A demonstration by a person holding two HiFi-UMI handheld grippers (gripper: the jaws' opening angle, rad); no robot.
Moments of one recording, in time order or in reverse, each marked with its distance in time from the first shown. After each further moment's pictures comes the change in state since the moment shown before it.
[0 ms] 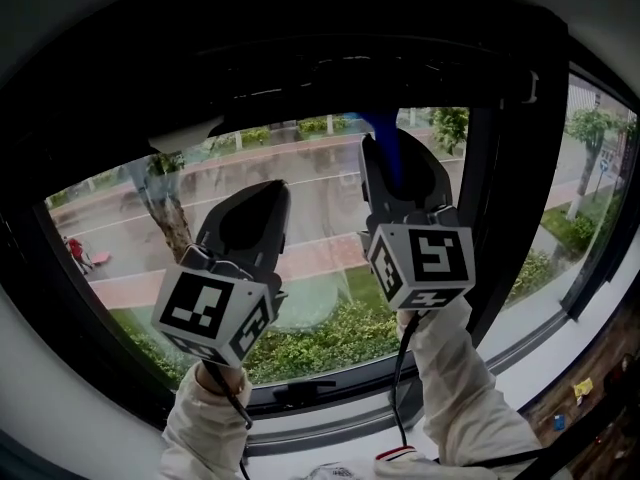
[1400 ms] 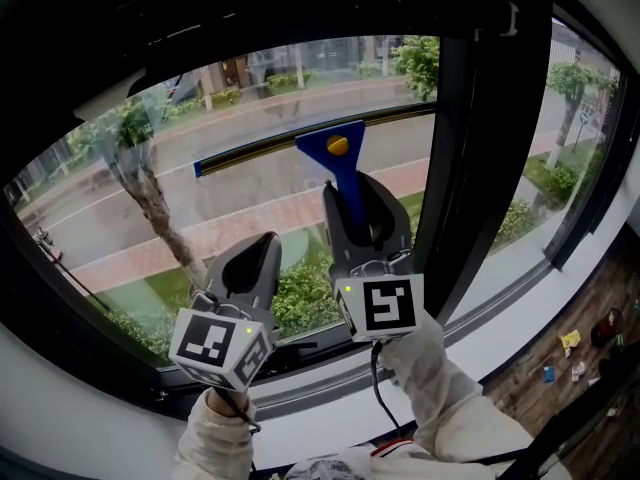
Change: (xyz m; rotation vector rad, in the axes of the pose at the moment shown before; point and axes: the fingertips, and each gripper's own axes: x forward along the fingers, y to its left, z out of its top) left arm -0.042 -0.068 -0.131 -0.214 0.212 -0.058; right arm -0.094 0.026 -0.094 -0.025 0.107 -0.013
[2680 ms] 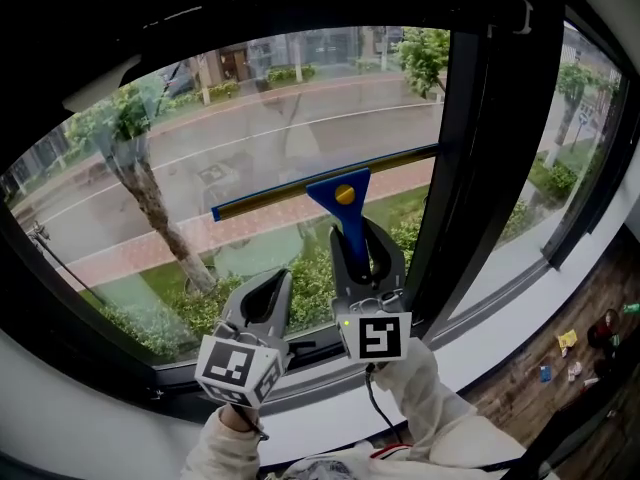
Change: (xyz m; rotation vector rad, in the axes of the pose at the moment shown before) left arm -0.015 -0.016 -0.080 -0.065 0.096 -0.018; right arm -0.043 0.016 -0.062 -0.002 0.028 -0.034
